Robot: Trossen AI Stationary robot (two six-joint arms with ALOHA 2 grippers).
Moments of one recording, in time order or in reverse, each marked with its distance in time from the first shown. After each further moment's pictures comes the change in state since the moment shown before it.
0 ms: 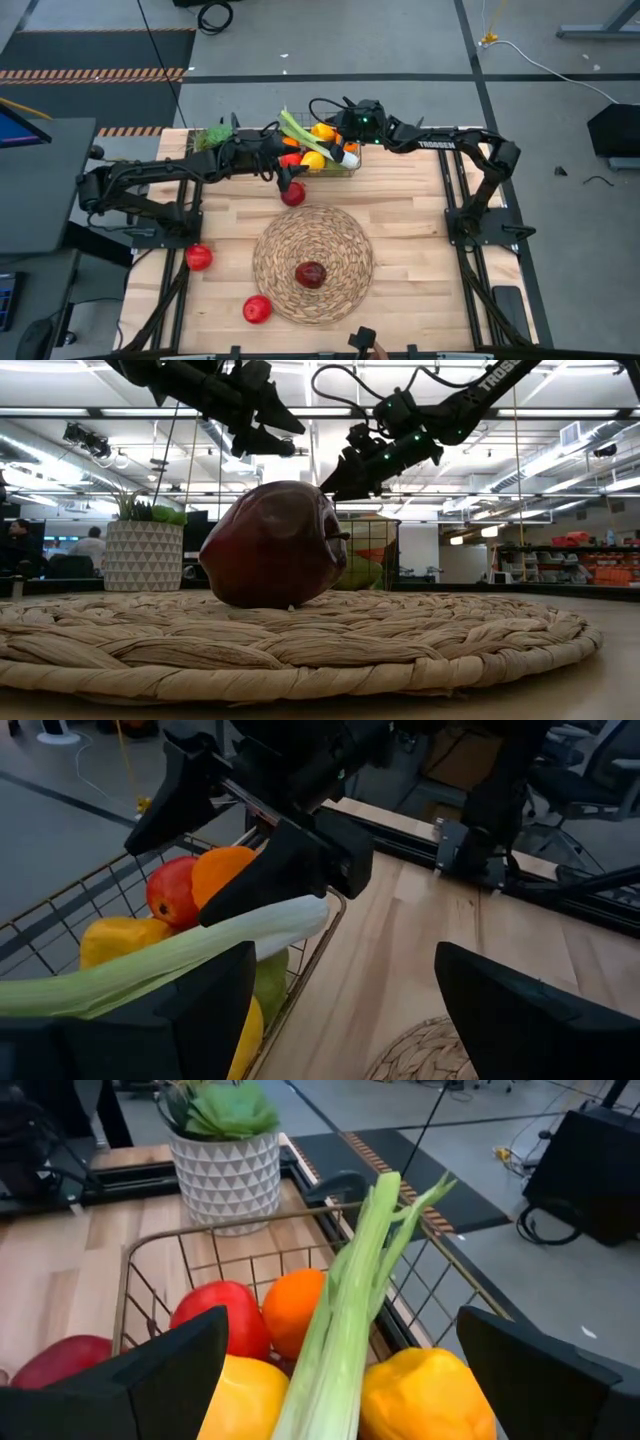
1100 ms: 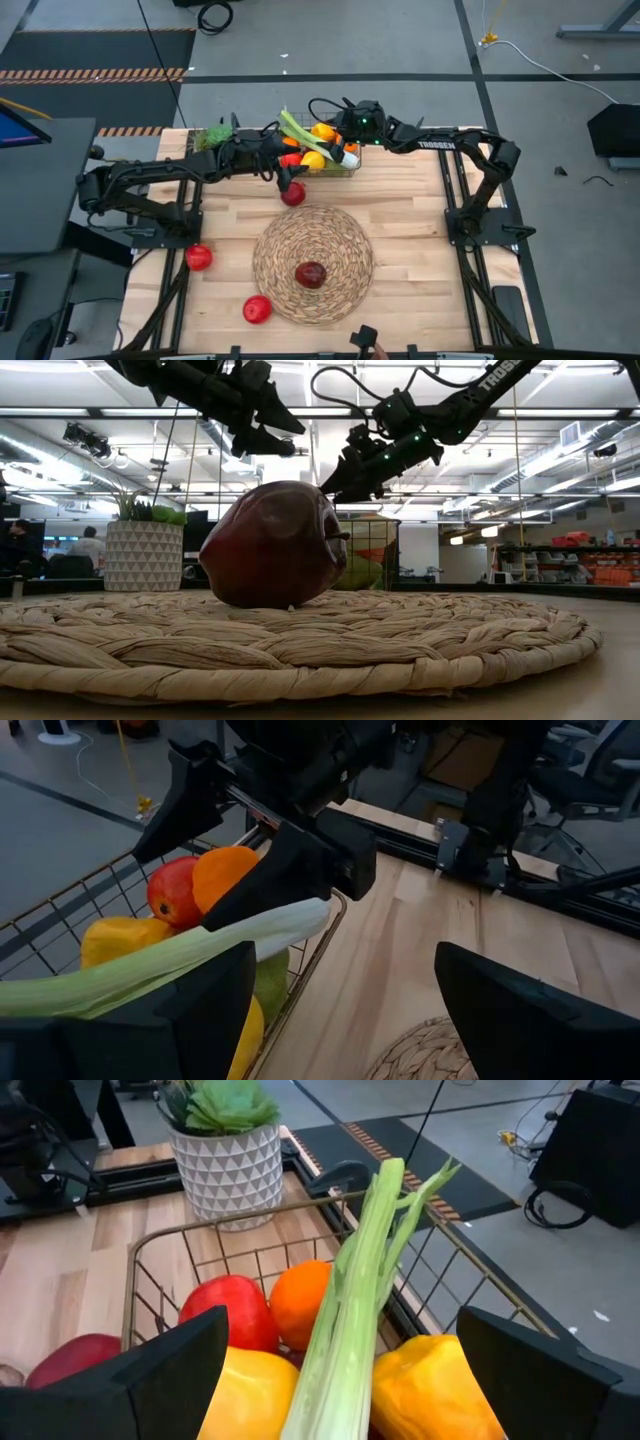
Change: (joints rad) left arm 0.000 0.000 0.000 0.000 0.000 0.000; right arm 0.000 0.000 0.000 -0.020 0.001 0.041
